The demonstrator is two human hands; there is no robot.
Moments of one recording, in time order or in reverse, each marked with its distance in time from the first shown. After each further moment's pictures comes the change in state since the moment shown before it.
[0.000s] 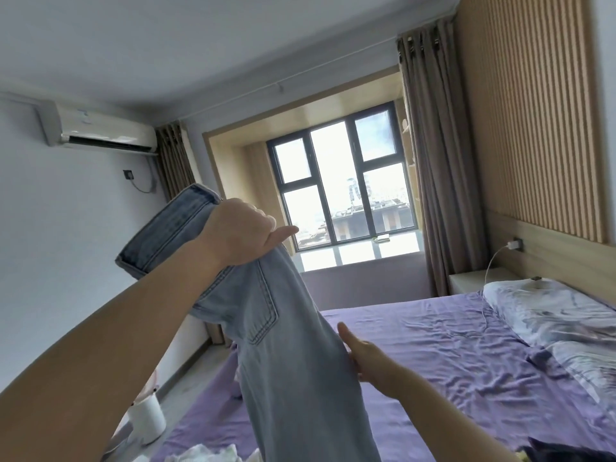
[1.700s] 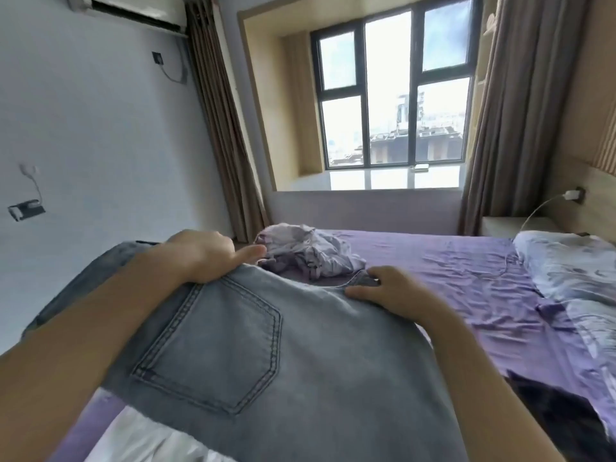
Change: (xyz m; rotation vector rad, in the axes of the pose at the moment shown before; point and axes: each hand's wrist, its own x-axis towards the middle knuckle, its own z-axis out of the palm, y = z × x) left_hand -0.148 0.083 0.020 -0.445 -1.064 -0.572; right_hand -0.027 0.004 -0.048 -0.778 -0.076 -0.226
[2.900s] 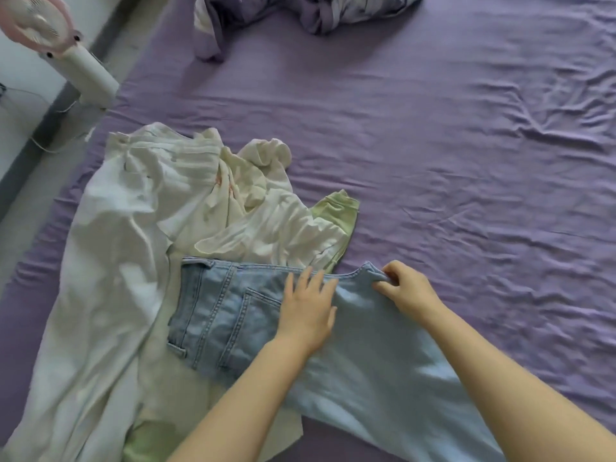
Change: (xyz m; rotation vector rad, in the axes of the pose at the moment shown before) left_hand 0.032 0.058 0.591 -0.337 -0.505 0.251; right_hand 0.128 0.292 0.468 0.035 -0.249 0.685
